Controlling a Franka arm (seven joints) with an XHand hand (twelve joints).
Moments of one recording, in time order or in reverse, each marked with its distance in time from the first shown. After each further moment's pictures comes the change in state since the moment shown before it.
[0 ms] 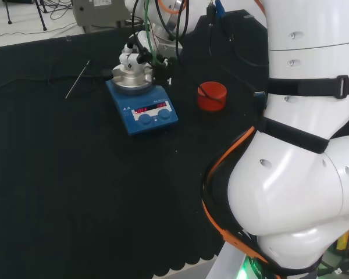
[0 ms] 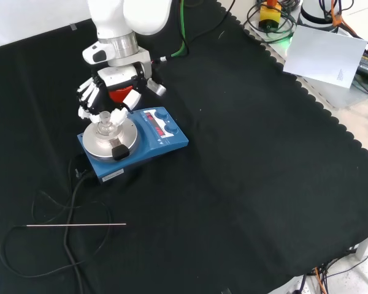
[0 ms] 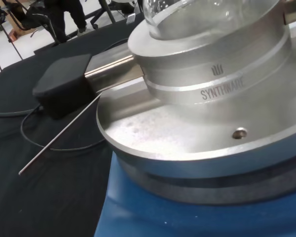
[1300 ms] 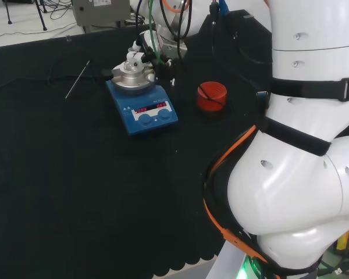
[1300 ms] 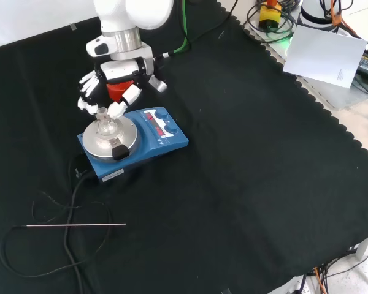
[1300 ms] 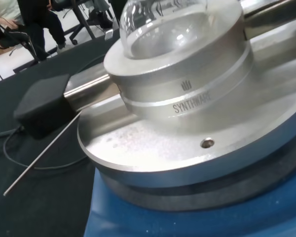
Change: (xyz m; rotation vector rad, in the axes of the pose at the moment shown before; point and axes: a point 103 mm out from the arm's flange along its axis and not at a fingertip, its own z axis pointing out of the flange) arm -0.009 -0.011 -0.011 -0.042 0.012 0.063
